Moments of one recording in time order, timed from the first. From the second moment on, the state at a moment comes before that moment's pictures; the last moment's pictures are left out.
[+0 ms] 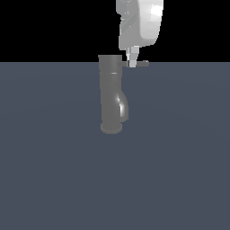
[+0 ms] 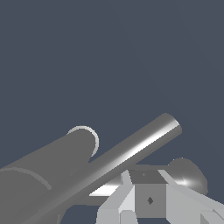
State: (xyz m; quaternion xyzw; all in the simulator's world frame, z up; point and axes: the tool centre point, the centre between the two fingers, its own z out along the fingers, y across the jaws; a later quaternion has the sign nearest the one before) arm -0.054 -0.045 0.284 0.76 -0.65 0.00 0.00
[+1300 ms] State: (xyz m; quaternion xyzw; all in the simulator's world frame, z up) arm 0.002 -0.079 0.284 0.76 -0.65 0.00 0.00
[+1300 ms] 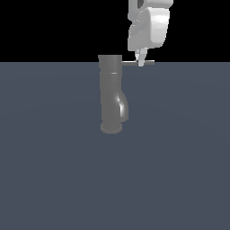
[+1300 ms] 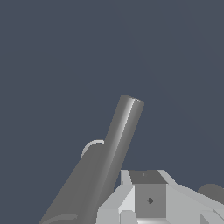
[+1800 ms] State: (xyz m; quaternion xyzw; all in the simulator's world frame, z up) arm 0.022 -0.096 0.285 0.76 -0.65 0.00 0.00
